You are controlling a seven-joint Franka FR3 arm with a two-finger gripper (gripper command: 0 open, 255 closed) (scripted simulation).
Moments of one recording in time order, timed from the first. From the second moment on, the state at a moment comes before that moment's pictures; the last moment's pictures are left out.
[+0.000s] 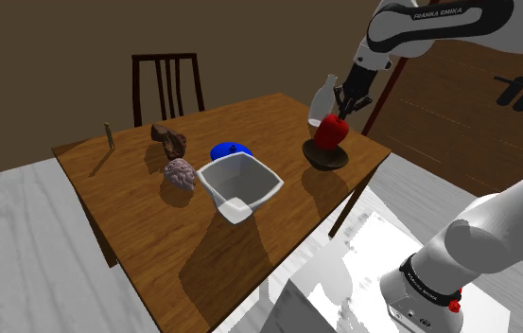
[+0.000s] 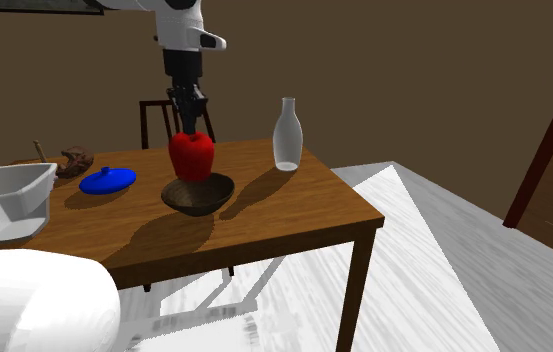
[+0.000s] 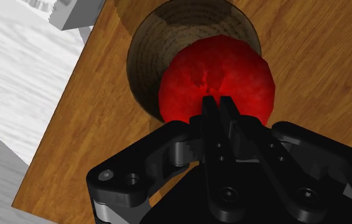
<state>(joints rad) -0.14 -0.23 -0.15 -2.14 0.03 1.90 0.63</state>
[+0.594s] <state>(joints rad) -0.14 -0.23 -0.16 -2.17 0.03 1.94 0.63</state>
